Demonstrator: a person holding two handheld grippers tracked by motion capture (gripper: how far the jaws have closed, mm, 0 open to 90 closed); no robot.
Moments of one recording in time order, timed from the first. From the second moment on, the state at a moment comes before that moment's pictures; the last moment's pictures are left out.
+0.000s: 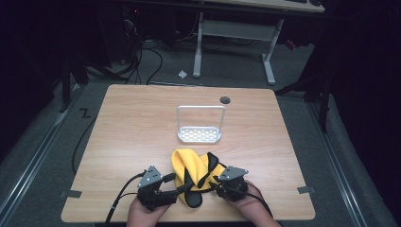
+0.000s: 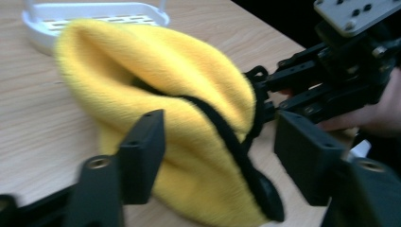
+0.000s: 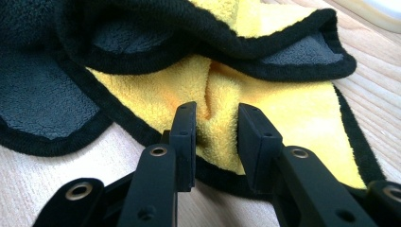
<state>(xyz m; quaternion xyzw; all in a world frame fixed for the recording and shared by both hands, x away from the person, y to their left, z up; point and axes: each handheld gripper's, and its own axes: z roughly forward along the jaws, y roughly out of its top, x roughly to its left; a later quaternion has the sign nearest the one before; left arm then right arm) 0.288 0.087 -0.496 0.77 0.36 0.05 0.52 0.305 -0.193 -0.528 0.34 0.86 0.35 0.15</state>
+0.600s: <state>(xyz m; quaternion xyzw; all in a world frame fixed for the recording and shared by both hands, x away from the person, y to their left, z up) 0.299 0.108 -0.523 0.80 0.39 0.08 0.45 0.313 -0.209 -0.526 0.34 0.86 0.33 0.18</state>
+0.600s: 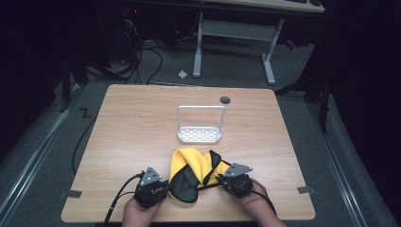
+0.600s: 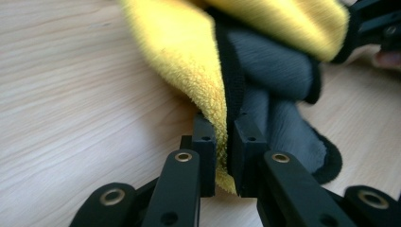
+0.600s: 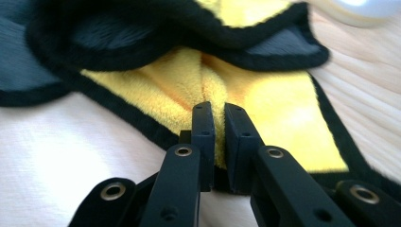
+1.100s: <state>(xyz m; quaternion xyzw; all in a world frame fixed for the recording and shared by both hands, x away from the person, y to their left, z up) 0.279 0.100 -0.535 0.82 0.37 0.03 0.43 0.351 -0.256 -0.524 0.42 0.82 0.31 0.23</state>
